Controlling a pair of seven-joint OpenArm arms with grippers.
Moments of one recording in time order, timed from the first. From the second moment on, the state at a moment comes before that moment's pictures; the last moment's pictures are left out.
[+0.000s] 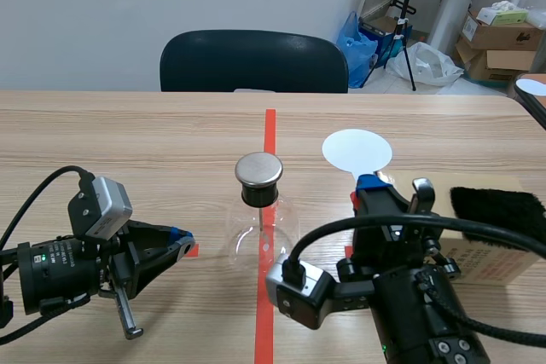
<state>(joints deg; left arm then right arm) 2.4 -25.4 15.4 61.5 14.9 -41.8 -37.1 -24.6 21.4 -34.8 93.9 -91.3 -26.3 -29.3</state>
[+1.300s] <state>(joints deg) 2.5 -25.4 15.4 61.5 14.9 -41.9 -37.8 -24.6 21.1 -34.8 93.9 -91.3 -26.3 -29.1</state>
